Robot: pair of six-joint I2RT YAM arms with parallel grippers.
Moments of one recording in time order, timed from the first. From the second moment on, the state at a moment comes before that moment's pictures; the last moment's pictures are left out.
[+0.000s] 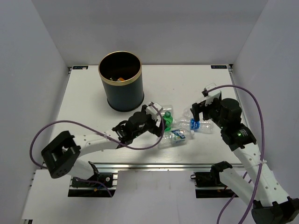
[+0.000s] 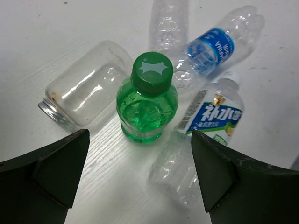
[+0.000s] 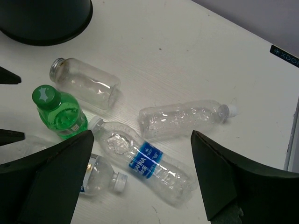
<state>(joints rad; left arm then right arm) -0.95 1.39 0.71 0.37 -0.10 -0.13 0.35 0.76 0.82 -0.38 -0.10 -0.20</state>
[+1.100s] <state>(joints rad) -1.00 1.67 0.98 0.38 -0.23 -0.04 0.33 0.68 0.78 -0.38 -0.17 -0.22</state>
